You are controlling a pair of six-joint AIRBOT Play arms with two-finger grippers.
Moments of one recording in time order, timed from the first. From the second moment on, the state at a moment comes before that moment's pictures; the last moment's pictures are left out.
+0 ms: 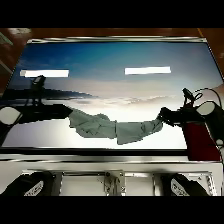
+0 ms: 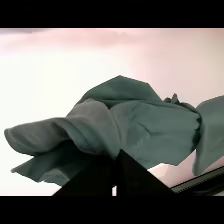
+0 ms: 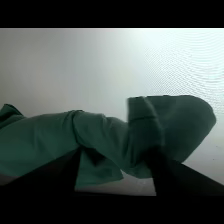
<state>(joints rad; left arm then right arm) -0.21 -0.91 0.81 1.07 -0.89 -1.44 -0.14 -1.11 0.79 -1.07 1.08 1.54</state>
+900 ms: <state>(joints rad) -0.23 -0.98 0.78 1.08 -0.86 -1.45 -0.17 -1.20 0.85 -1.11 1.30 1.39</state>
